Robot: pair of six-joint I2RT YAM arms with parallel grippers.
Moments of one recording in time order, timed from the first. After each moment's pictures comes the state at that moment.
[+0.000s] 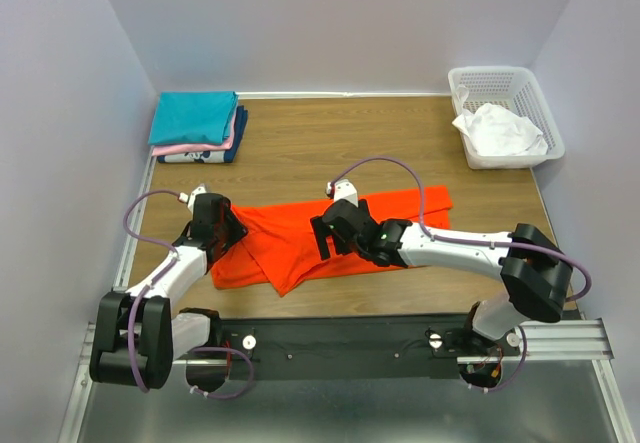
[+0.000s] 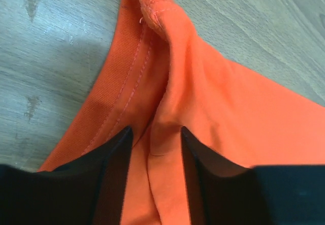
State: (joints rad) left arm -0.11 1.13 0.41 -0.09 -0.05 -0.72; right arm 1.06 1.56 0.96 -0.24 0.39 0.50
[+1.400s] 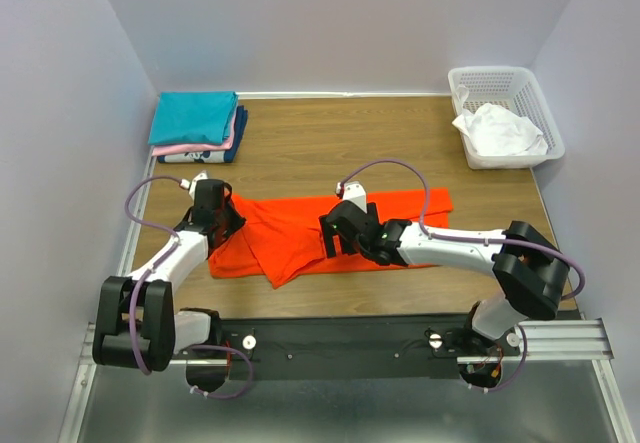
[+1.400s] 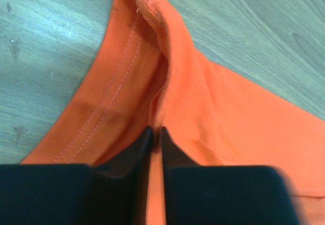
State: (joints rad) left arm -0.11 1.22 0.53 -0.11 -0.05 -0.70; right arm 1.02 1.58 0.92 -0.24 0.43 0.57
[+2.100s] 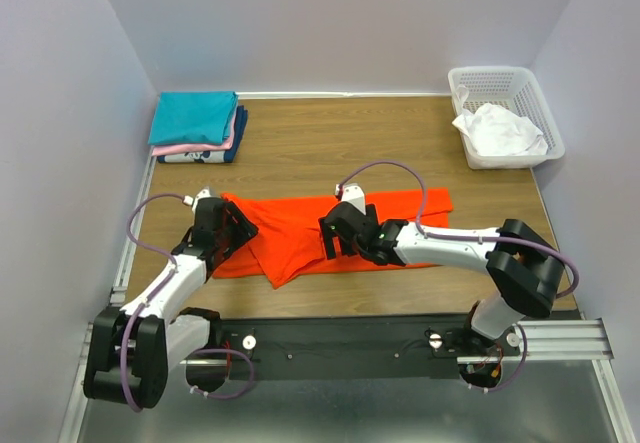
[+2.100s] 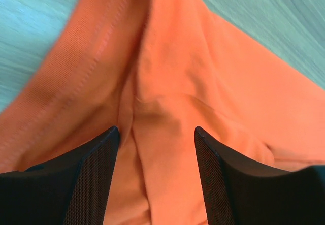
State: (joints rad) left arm -0.15 1.05 0.39 -0.11 0.00 -0.76; right arm 1.02 1.60 0.92 -0.24 0.43 0.57
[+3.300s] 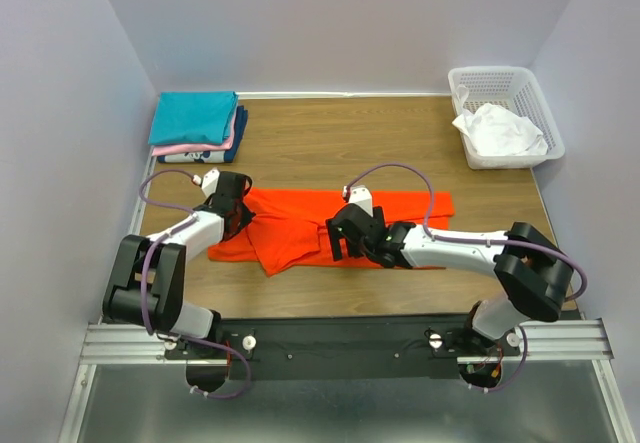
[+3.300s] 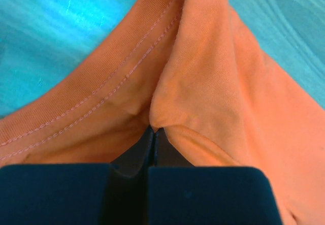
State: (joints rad) left arm -0.22 1.43 0.64 -0.15 -0.25 -0.81; right arm 1.00 1.56 0.87 -0.24 0.43 0.57
